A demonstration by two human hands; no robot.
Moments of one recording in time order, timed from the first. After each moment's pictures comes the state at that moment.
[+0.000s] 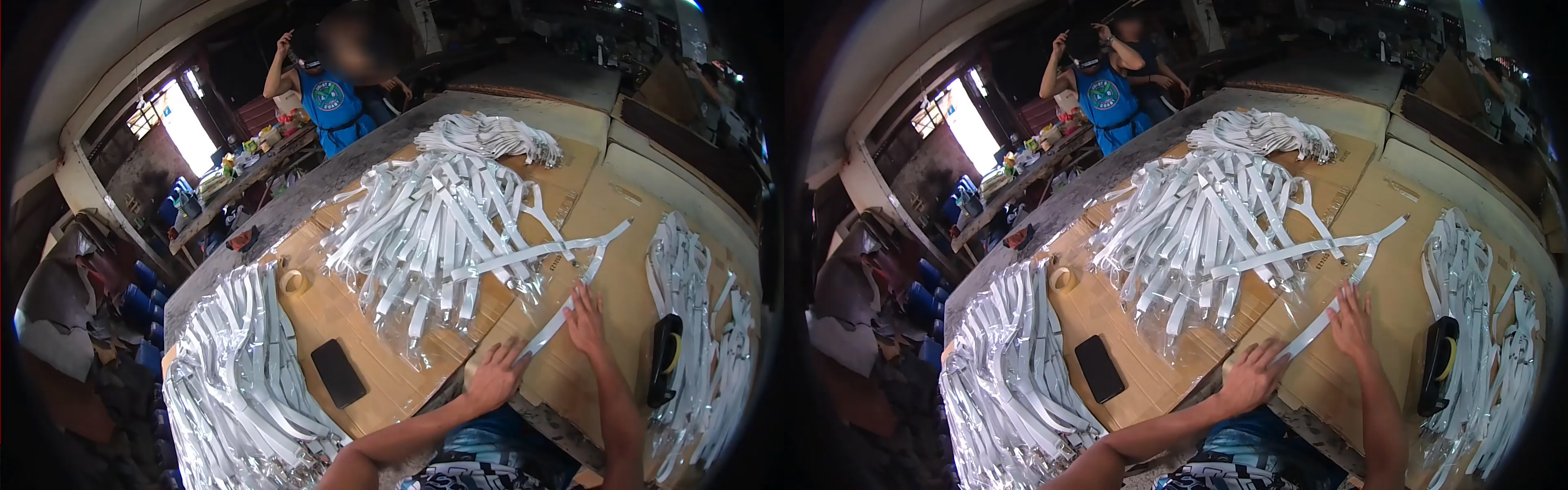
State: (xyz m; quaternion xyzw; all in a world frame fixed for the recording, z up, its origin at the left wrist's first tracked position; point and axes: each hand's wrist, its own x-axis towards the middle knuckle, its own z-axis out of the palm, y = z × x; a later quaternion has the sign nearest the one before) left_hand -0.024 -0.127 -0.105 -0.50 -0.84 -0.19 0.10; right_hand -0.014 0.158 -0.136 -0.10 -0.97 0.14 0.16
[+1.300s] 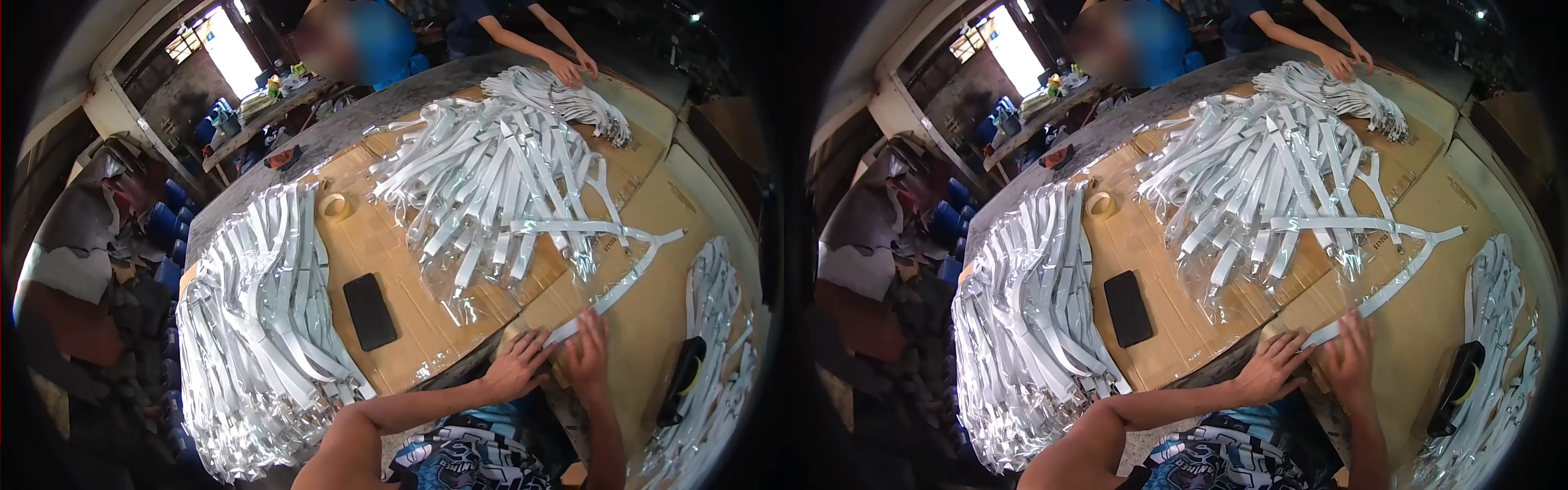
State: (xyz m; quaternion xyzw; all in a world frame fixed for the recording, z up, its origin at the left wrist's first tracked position) left_hand 0.007 -0.166 -0.125 -0.45 -0.84 -0.30 0.05; right_hand 0.043 0.048 -0.114 0.06 -0.96 0.22 0.19
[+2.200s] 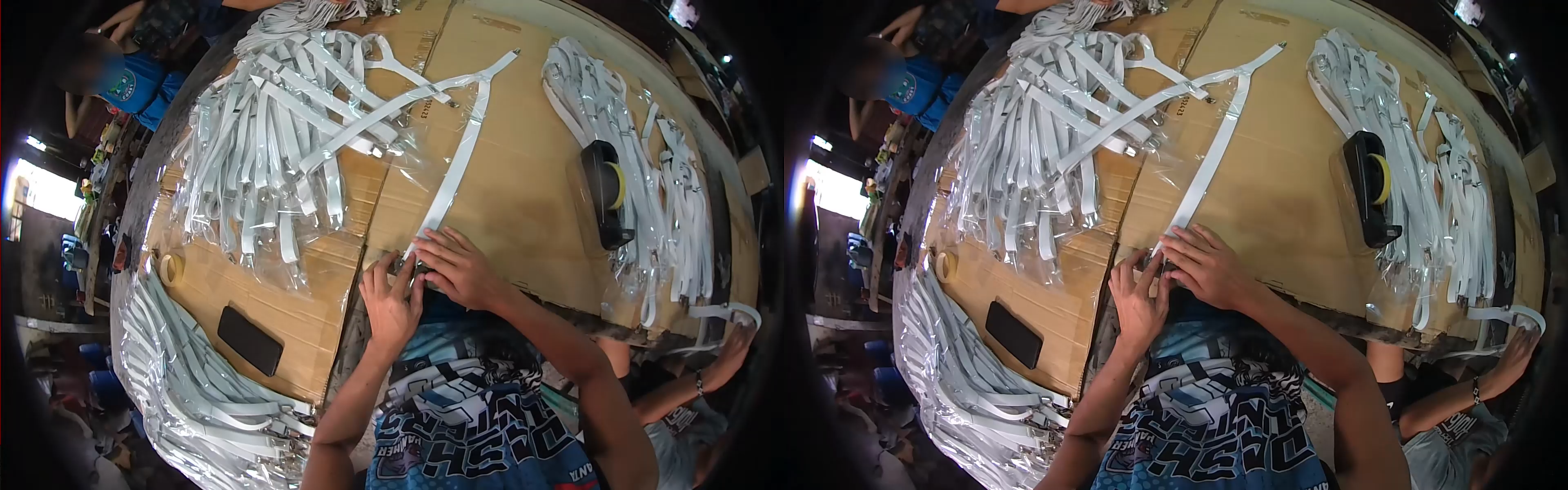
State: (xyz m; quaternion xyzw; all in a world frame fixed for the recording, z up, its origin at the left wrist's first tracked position) left_hand 0.004 -0.156 -0.121 -0.38 -0.86 -0.32 0.09; right_hand 0.072 0.016 -0.126 0.08 -0.95 0.25 0.18
